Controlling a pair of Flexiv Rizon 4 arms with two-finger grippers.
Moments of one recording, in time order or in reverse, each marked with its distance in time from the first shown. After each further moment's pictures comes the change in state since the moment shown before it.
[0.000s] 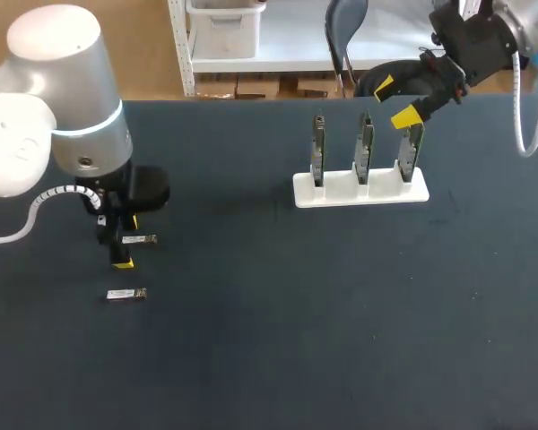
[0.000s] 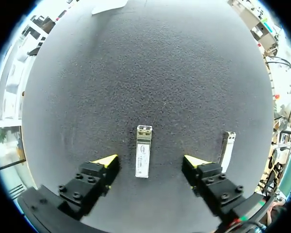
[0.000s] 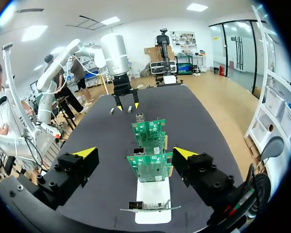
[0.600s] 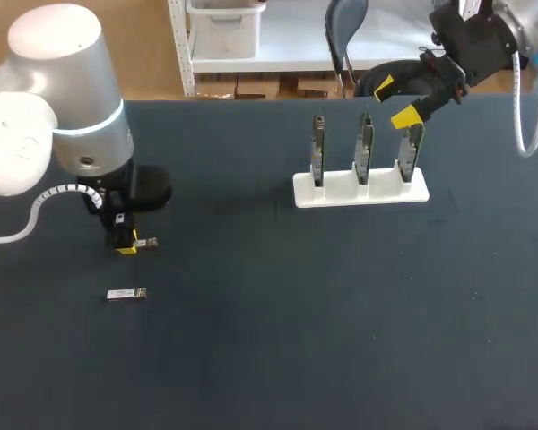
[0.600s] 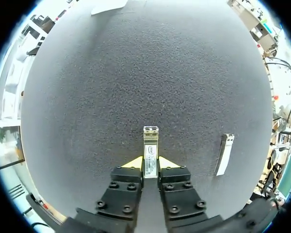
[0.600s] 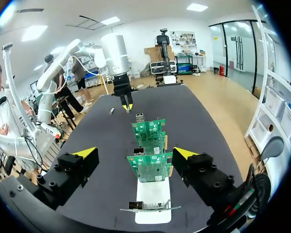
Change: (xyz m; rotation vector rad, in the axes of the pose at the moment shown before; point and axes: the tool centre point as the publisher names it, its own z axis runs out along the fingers) left arm -0.004 0.001 -0.001 0.000 -0.008 -0.006; right arm 0.000 0.000 0.000 0.000 0.000 0.000
